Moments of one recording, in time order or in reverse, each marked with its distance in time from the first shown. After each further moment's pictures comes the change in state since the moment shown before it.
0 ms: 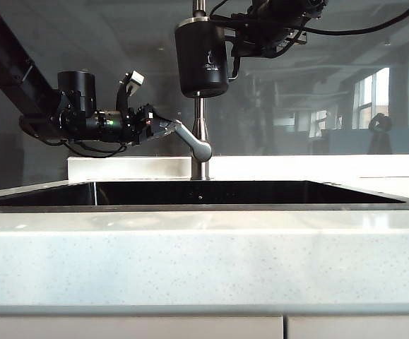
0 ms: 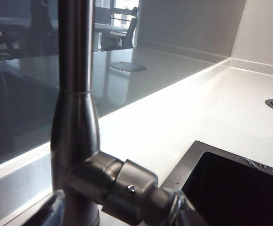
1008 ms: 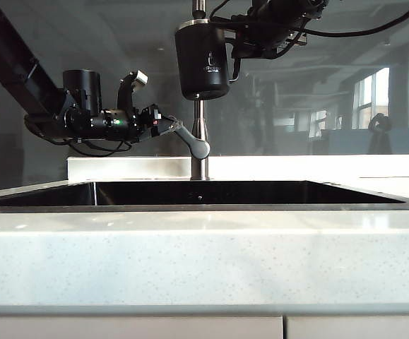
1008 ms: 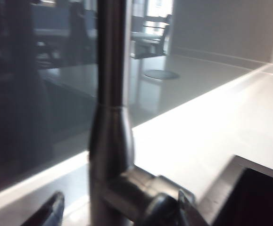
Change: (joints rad) left arm -0.014 -0.002 0.000 0.010 -0.190 0.041; right arm 0.000 0.000 0.000 -0.010 0.000 -0.004
